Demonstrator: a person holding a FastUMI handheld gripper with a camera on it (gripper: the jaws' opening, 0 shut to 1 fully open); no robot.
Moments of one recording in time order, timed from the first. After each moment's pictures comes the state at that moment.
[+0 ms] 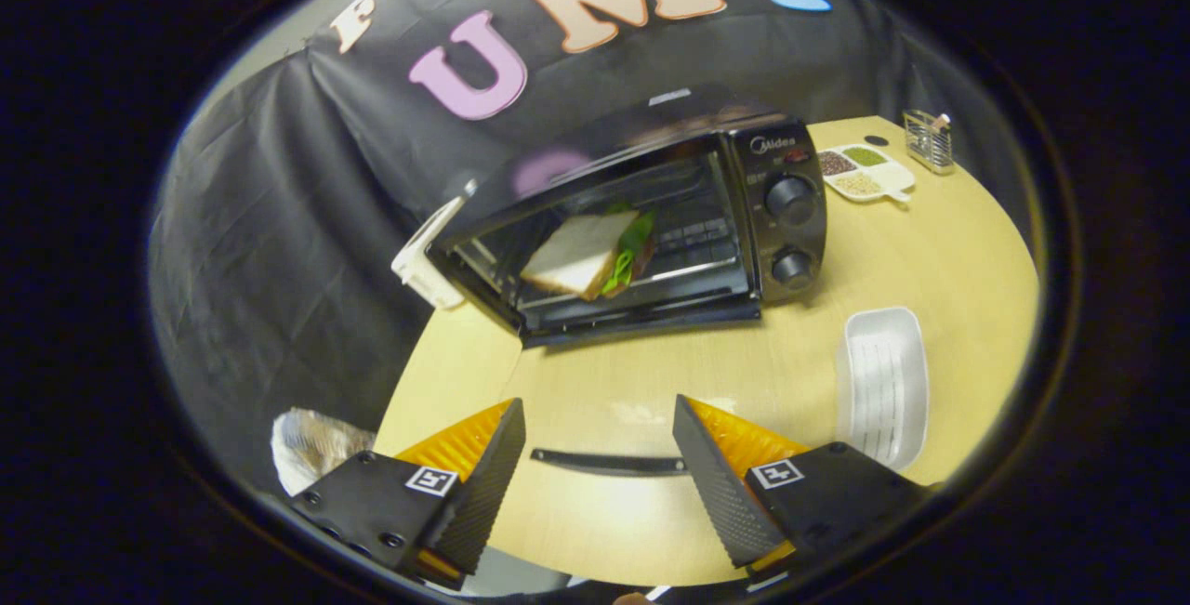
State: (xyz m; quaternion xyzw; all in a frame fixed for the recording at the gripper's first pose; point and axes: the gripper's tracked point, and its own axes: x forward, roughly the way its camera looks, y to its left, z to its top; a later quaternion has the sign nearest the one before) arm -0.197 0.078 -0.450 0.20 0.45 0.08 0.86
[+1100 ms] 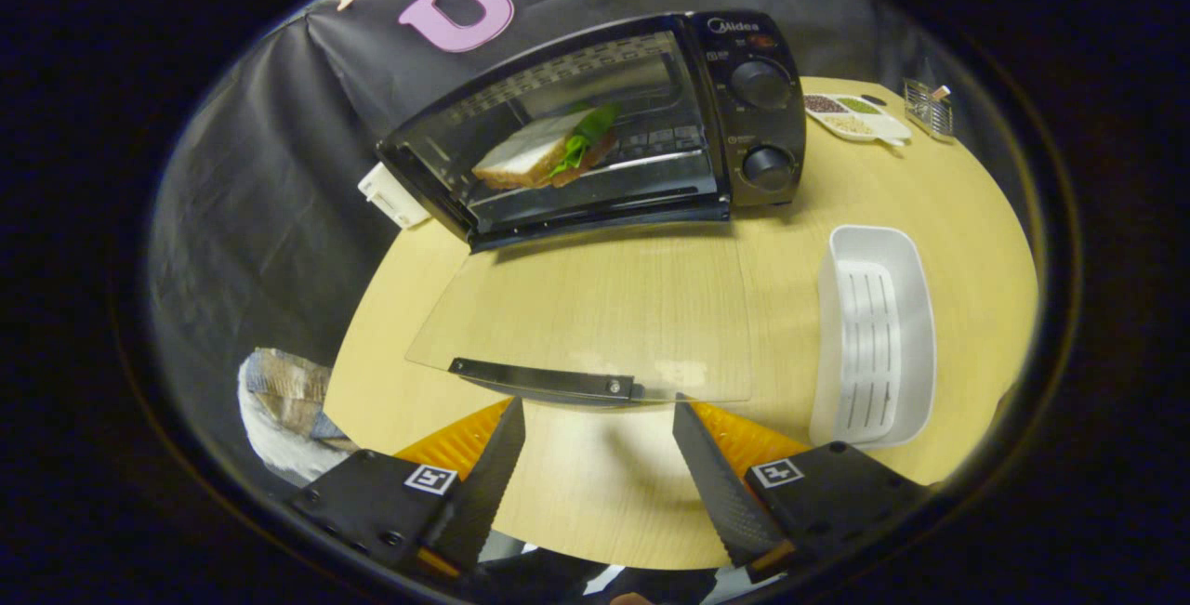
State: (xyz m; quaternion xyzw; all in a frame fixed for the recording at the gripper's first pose) arm -0.239 0.060 -0.509 0.16 0.52 0.08 0.84
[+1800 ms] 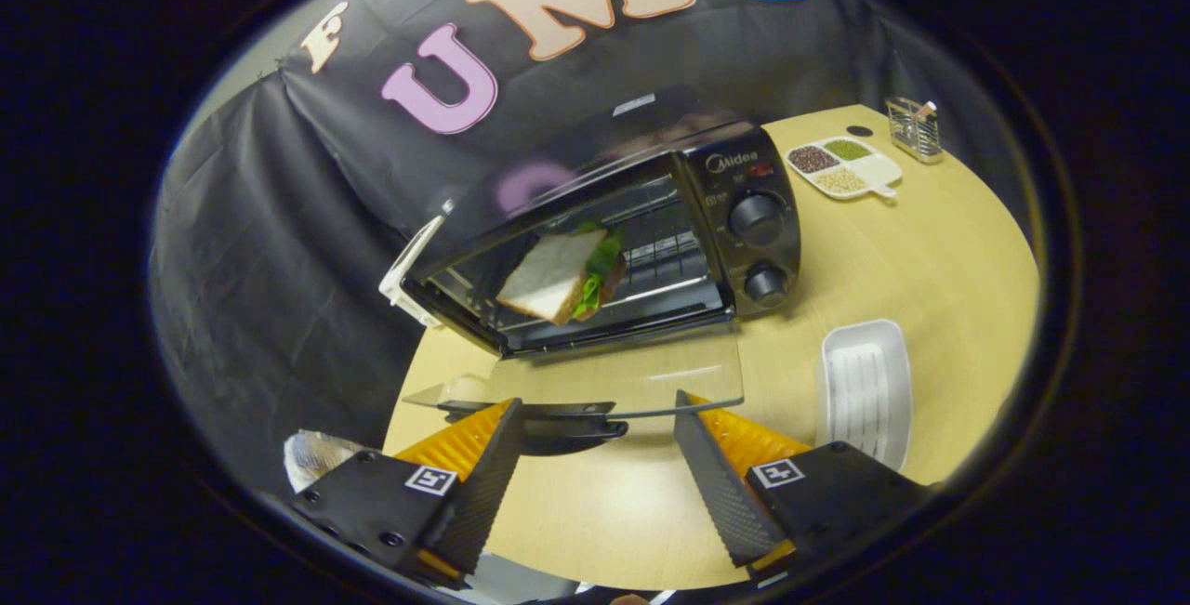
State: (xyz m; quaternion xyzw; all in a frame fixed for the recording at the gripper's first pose) arm -0.160 0.051 -0.444 0.24 0.44 0.05 0.86
